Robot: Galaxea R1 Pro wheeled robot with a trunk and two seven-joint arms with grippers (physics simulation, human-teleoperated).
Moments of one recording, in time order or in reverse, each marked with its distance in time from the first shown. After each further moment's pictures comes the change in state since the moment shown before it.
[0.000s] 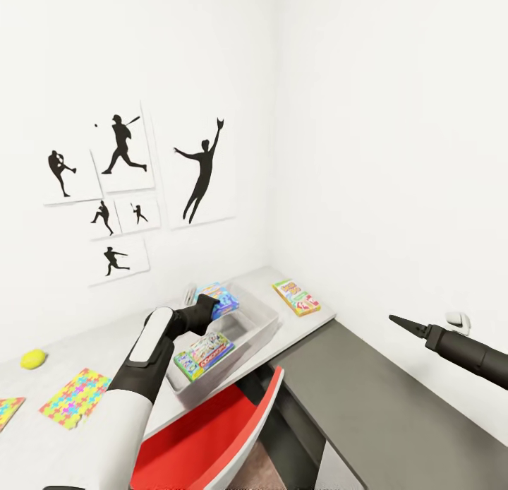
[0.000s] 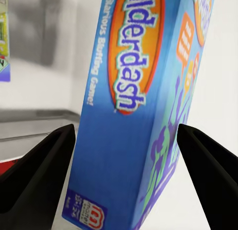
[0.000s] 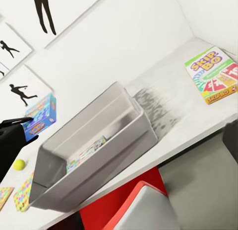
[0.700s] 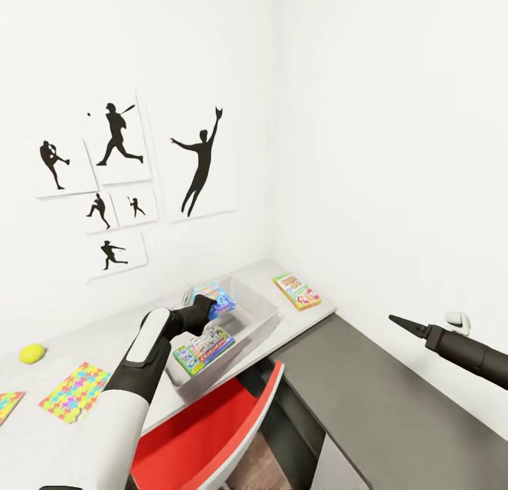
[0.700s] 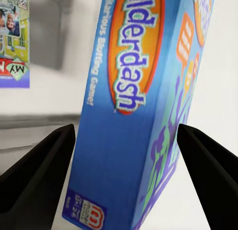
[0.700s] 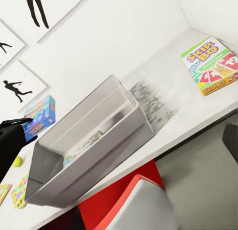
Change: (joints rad) left arm 0.000 0.016 0.000 0.001 -0.001 0.001 0.000; right arm 0.000 0.000 0.000 0.000 0.000 0.001 0.000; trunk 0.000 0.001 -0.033
